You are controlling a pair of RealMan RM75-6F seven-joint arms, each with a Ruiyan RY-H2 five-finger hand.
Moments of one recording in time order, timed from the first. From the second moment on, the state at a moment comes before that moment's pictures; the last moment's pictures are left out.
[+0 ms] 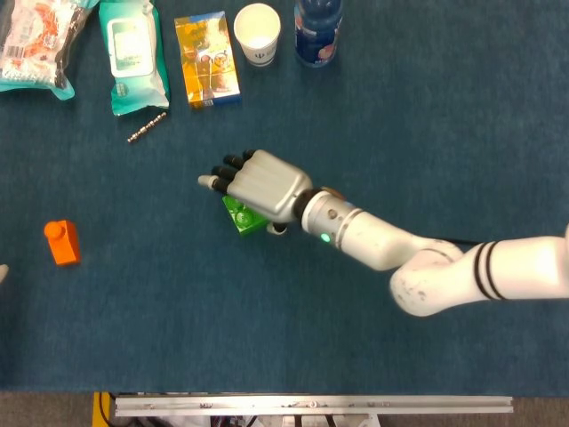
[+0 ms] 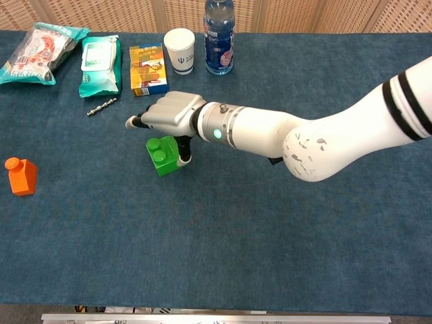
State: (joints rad) left arm 0.02 -1.07 -0.02 -1.75 1.50 1.55 -0.03; right arm 1.31 -1.73 0.12 -1.41 -0.83 0.65 -0.58
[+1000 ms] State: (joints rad) left arm -0.31 -1.02 0.04 -1.52 1.74 1.18 -0.22; right arm 0.95 -1.06 0.06 -1.84 -1.08 0.92 -0.36
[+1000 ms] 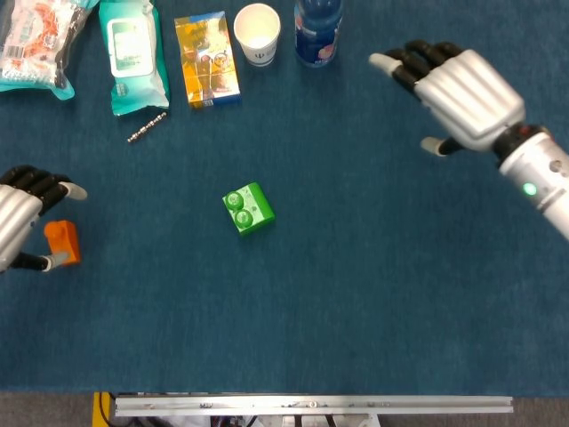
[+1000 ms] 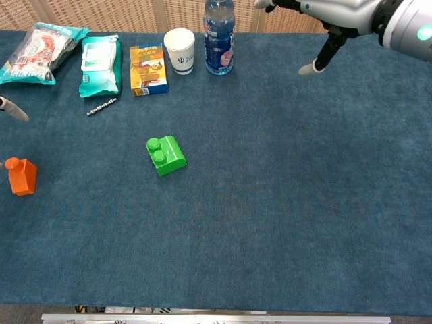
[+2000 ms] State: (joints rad) left arm -0.45 -1.20 0.19 -1.03 1.90 1.20 -0.44; right arm 0.80 -0.98 0.08 -1.87 -1.14 0.95 -0.31
